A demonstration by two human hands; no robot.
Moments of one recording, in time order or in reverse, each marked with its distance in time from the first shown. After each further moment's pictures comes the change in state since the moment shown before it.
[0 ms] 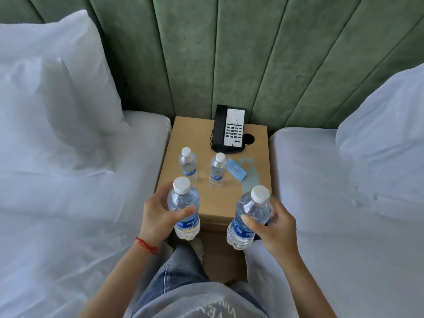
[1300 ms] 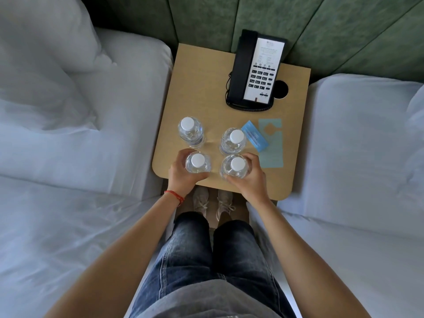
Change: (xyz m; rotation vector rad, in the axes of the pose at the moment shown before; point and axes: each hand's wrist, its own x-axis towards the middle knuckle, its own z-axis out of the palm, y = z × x) left_hand 0.133 -0.148 0.046 0.230 0.089 -0.403; right_hand 0.156 0.134 0.097 -0.250 -0.196 0.235
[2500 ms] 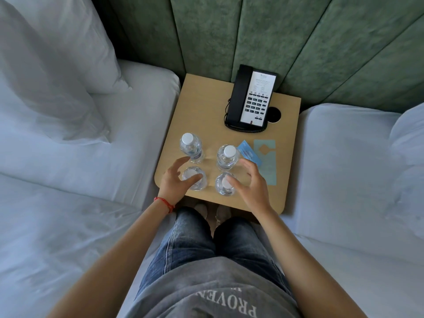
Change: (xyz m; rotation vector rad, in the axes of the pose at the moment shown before) left_hand -0.021 0.034 -0.019 0.056 0.026 0.060; right_hand -0.006 -0.029 -0.038 -0.001 -0.094 -0.151
